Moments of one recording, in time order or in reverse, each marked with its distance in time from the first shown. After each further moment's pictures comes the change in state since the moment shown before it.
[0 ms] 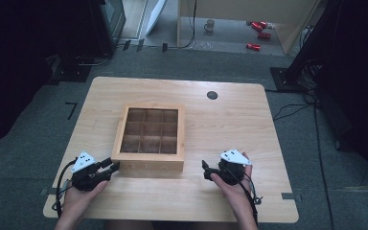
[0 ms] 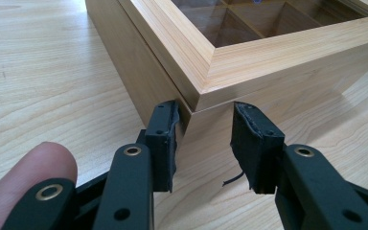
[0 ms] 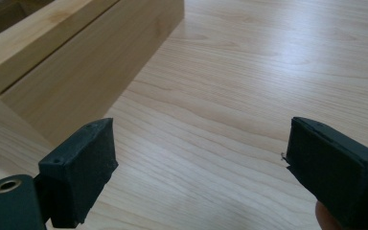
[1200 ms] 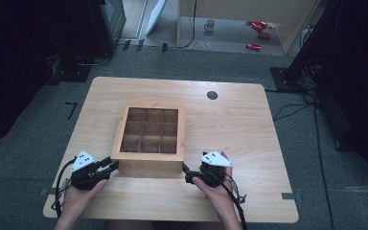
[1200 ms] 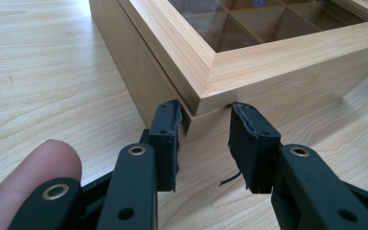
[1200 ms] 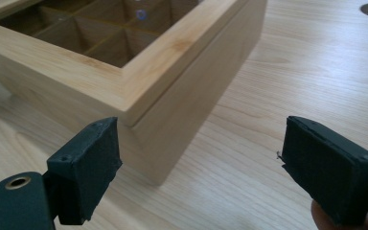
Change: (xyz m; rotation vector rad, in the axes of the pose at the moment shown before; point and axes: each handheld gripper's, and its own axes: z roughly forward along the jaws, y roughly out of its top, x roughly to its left) left arm 0.000 0.003 -0.001 -0.007 0.010 -0.003; right arm 0.050 0.007 0.012 -0.052 0.154 -0.016
